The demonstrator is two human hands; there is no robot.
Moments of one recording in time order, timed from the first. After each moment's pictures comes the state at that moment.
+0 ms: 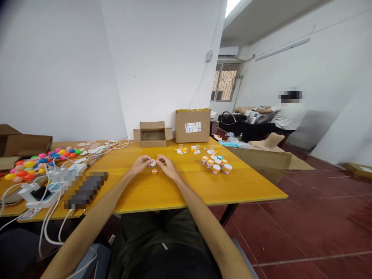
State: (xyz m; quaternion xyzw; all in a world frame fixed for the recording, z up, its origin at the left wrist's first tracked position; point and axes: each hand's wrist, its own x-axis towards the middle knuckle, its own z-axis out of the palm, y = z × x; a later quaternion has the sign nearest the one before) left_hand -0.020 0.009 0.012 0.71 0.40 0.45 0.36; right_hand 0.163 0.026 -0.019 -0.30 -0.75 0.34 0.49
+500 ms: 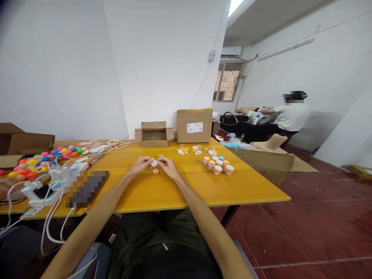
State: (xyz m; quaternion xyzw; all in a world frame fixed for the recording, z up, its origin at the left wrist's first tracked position) left_hand -0.023 0.008 0.014 0.72 0.40 0.42 0.38; right_hand 0.163 0.028 -0.018 -0.29 -0.75 0.35 0.48
